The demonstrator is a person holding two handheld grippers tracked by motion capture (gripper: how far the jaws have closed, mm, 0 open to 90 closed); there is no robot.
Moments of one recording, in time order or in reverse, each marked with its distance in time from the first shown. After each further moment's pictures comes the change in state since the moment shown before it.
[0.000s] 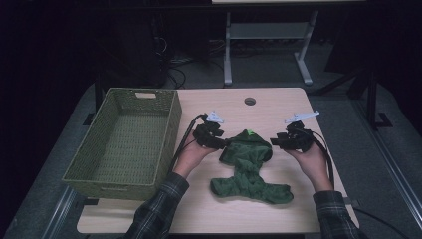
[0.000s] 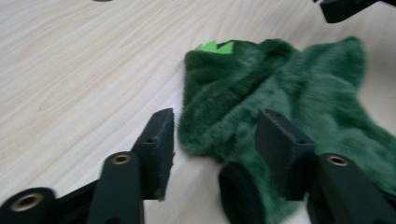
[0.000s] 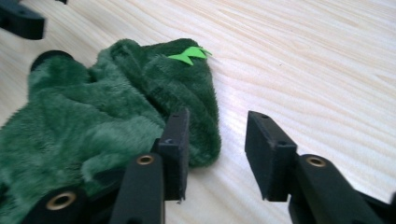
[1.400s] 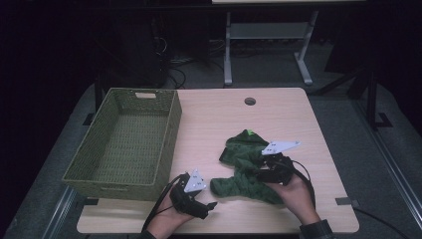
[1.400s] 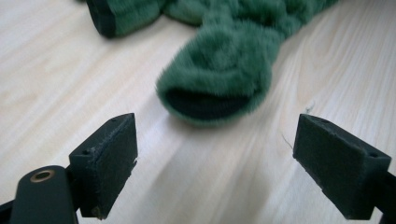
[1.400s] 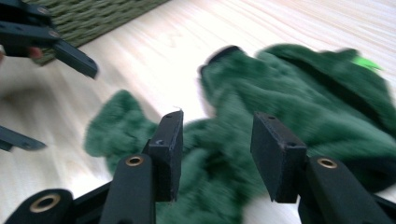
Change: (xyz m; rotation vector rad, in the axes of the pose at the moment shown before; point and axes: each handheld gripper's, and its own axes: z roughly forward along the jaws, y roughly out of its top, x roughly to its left) left arm -0.103 -0.129 -0.066 0.056 0.026 0.115; right arm 0.120 -0.026 -0.015 -0.071 0.165 -0.127
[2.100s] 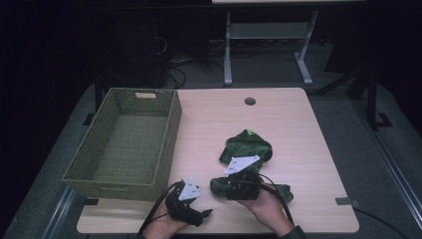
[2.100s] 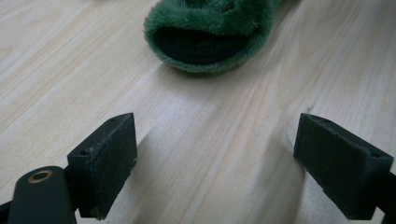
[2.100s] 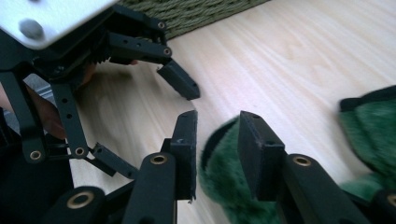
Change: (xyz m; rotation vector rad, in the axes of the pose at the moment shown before) left arm 0.000 -0.029 0.002 -0.020 -0.019 -0.010; right arm 0.078 0.013 0.047 0.060 0.155 -0.140
